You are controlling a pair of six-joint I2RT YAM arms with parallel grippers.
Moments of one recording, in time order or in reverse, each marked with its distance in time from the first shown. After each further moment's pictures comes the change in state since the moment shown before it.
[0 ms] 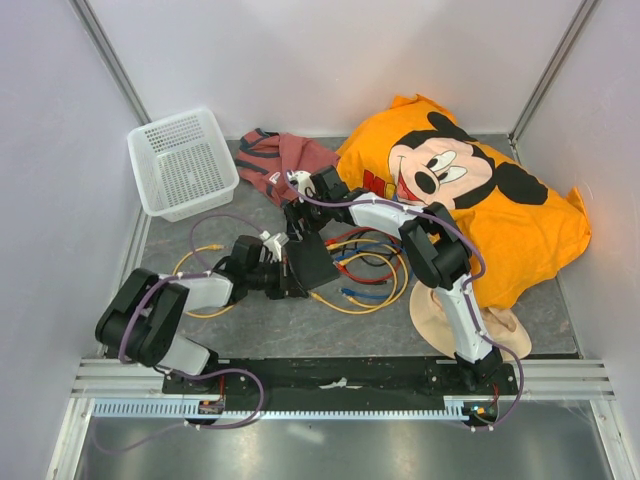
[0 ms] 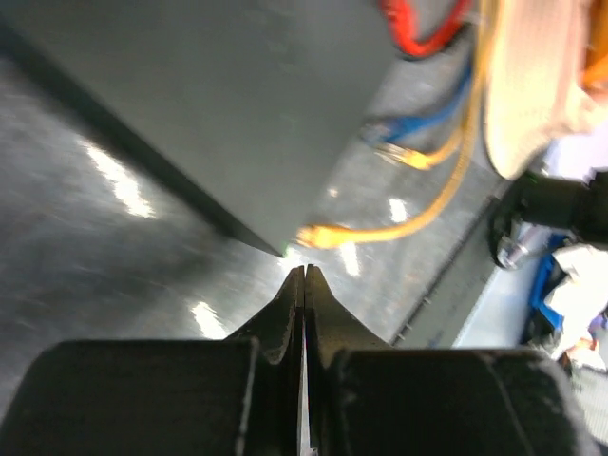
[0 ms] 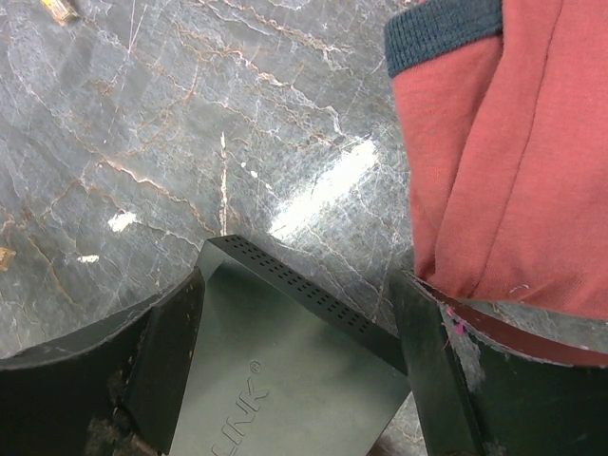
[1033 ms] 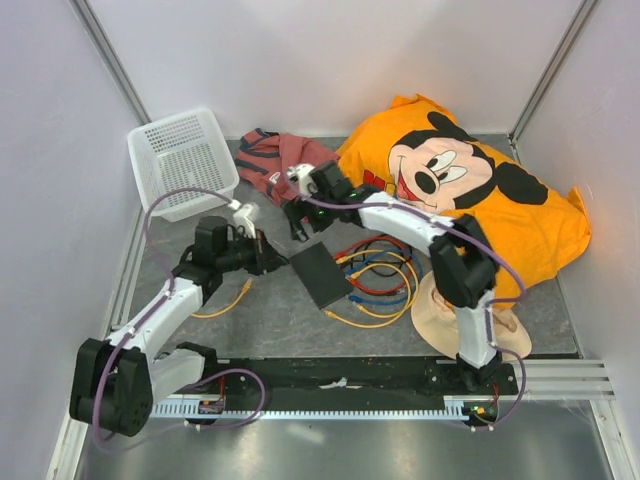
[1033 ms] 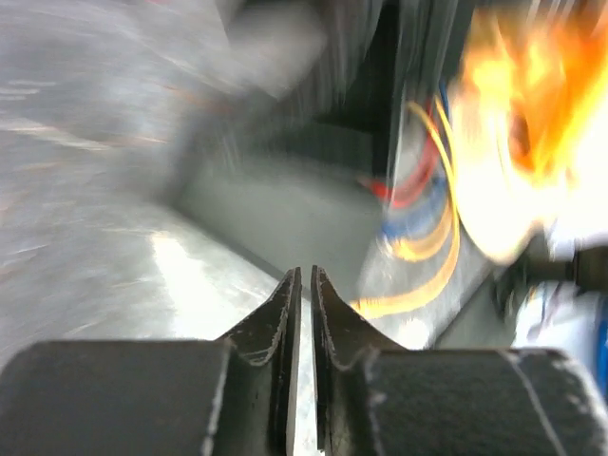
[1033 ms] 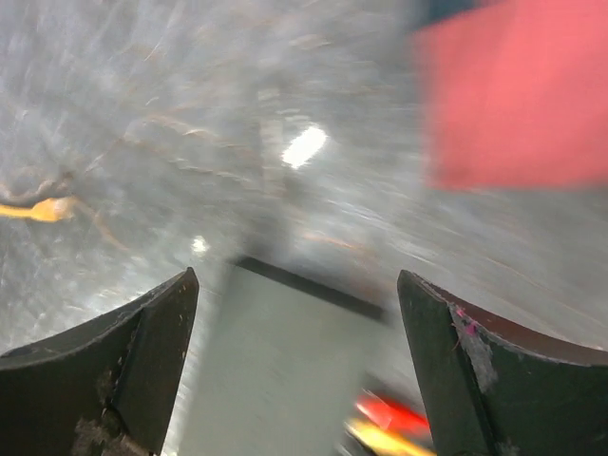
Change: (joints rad) left arm 0.221 -0.358 0.123 -0.256 -0.036 0.161; right arm 0.091 -0.195 -0.041 -0.172 0.204 -0.006
